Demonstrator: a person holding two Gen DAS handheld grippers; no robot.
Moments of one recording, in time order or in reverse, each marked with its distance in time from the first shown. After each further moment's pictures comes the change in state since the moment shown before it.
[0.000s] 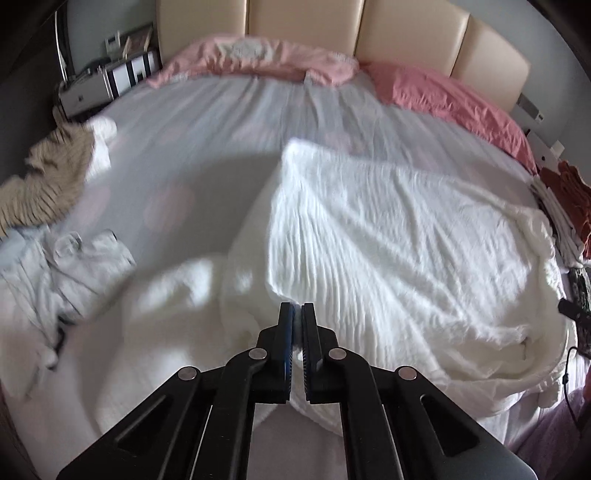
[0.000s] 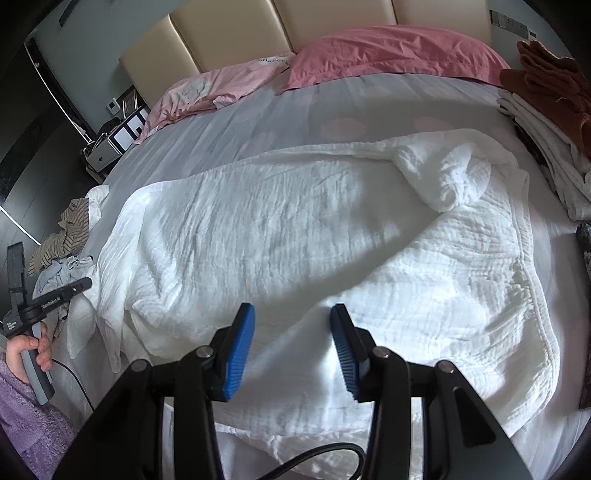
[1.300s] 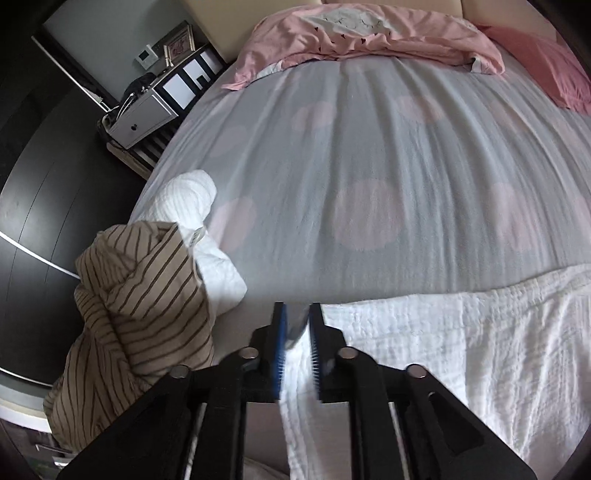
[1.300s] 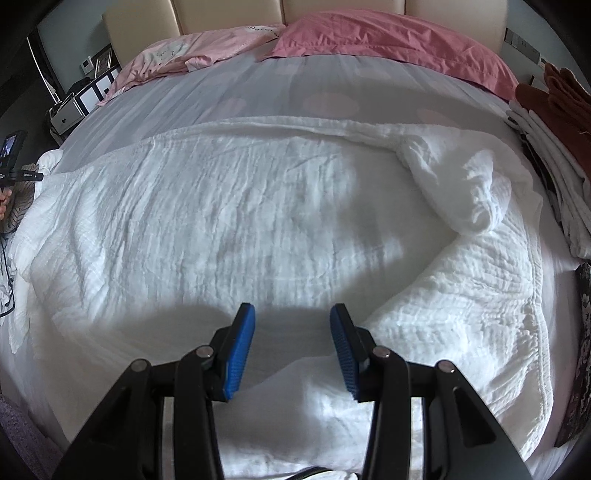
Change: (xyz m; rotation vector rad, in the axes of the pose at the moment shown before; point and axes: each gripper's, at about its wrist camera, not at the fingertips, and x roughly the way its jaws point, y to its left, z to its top) left arm 0.137 0.200 0.177 0.112 0.156 0.420; right arm 0.071 0.002 0.018 -0.092 0.080 -0.192
